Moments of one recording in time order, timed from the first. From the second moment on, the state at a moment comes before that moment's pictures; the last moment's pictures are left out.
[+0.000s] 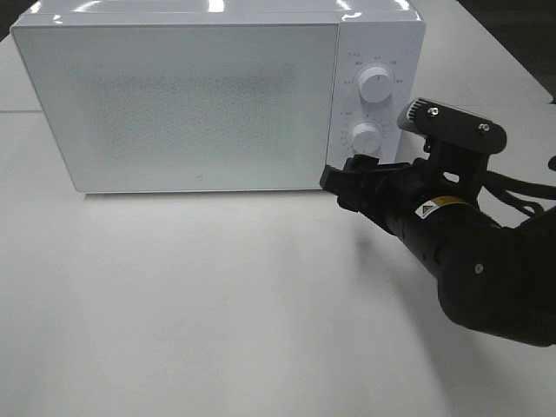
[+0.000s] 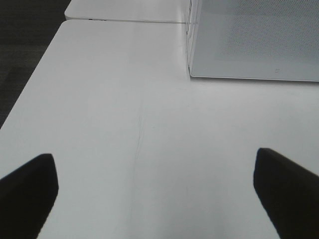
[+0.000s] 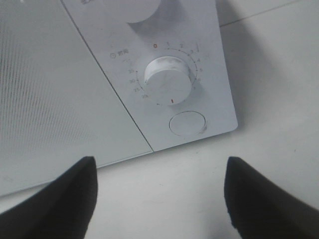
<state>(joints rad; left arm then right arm) 0.04 0.00 -0.50 -0.01 1.04 0.00 0.78 1.74 -0.51 0.89 -0.99 0.01</state>
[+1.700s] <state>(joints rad) 0.04 0.00 -0.50 -0.01 1.04 0.00 0.69 1.92 -0.59 0.79 -1.00 1.28</state>
